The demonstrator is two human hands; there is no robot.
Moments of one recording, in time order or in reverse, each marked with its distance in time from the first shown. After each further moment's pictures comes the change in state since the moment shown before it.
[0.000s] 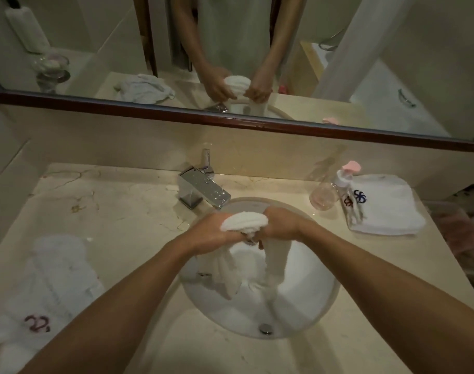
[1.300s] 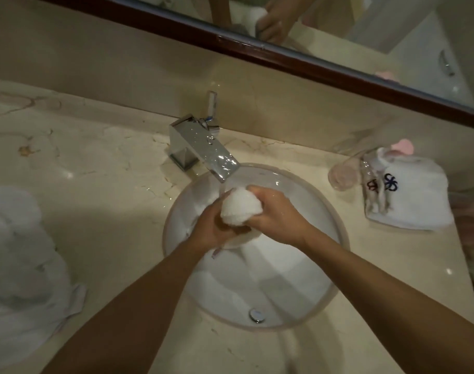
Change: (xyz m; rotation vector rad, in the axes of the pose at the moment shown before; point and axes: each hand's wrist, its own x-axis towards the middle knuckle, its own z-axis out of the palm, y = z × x) left_hand 0.048 -0.101 0.072 -0.049 0.335 -0.144; right_hand 0.043 0.006 0.040 0.114 0.222 -0.246
